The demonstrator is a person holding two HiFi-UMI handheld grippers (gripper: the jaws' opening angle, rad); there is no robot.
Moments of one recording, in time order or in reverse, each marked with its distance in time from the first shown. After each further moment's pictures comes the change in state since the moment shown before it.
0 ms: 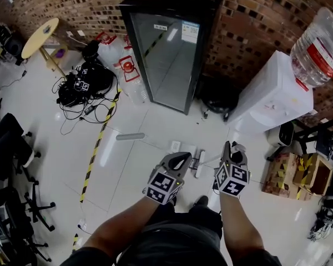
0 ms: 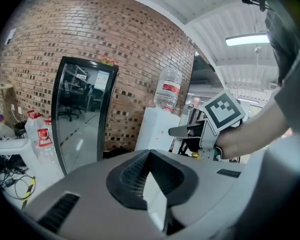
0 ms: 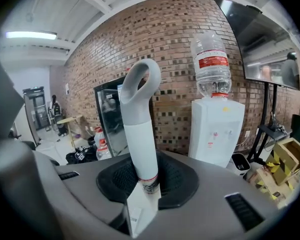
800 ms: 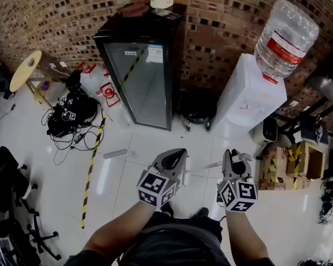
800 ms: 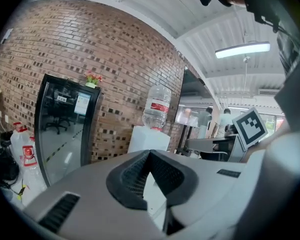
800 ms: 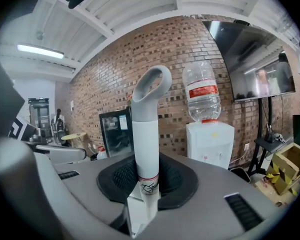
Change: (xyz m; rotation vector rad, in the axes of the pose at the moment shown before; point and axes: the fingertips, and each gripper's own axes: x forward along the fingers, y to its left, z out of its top) left arm -0.003 -0.072 0.114 0.040 -0.143 -0.090; right arm -0.123 -0.043 0.094 0.022 -0.206 0.042
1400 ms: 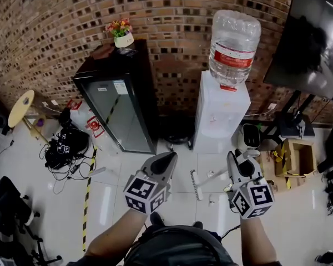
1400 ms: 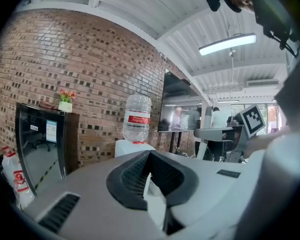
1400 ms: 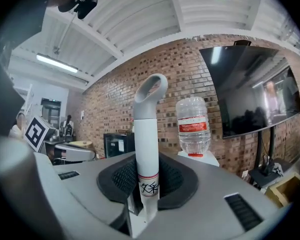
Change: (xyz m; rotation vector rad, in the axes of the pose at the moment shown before) left arm 0.043 -0.190 0.105 0.143 -0.037 -0.062; right arm -0.157 -0.140 0.151 -0.089 -0.173 0.084
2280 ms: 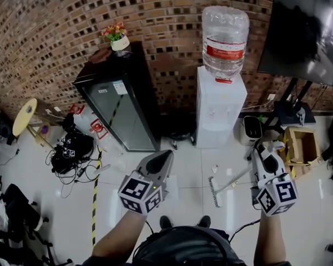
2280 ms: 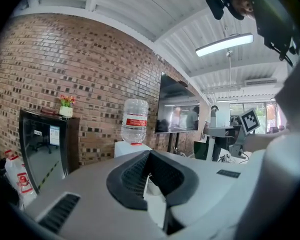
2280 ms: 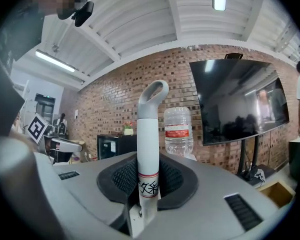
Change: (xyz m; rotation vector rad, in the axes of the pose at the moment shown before) left arm -0.038 -0.035 0.015 0.021 -0.002 -0.002; right arm -0.091 -0.051 0.028 -0.026 -0.026 -0.083
